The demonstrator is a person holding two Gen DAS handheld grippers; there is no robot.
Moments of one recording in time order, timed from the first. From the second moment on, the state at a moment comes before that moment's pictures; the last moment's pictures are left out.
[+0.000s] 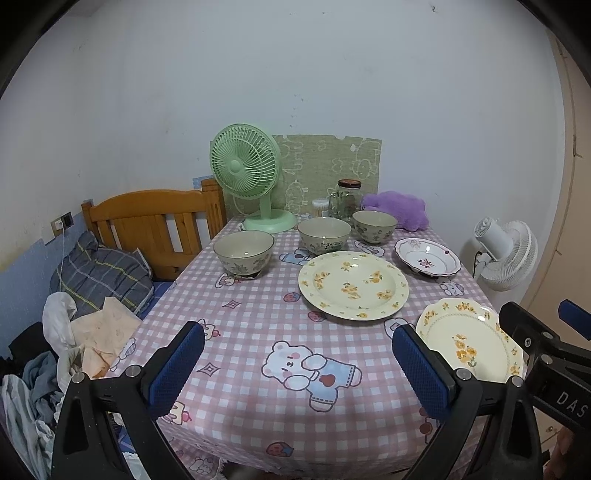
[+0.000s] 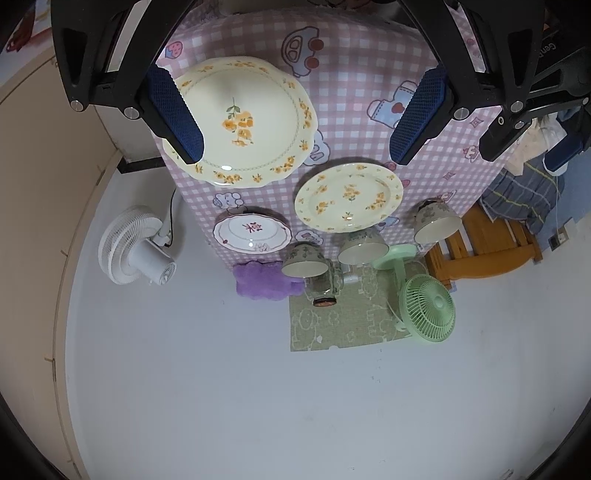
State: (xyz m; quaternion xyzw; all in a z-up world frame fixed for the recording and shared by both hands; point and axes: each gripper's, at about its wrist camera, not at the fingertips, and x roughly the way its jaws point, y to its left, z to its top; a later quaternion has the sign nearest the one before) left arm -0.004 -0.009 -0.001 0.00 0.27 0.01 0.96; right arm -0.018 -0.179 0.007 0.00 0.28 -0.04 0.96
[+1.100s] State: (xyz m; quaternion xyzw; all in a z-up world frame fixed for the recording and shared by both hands) left arm -0.006 -0.016 0.004 0.00 0.26 0.00 0.97; right arm -0.020 -0.185 0.011 0.01 0.27 -0.04 0.96
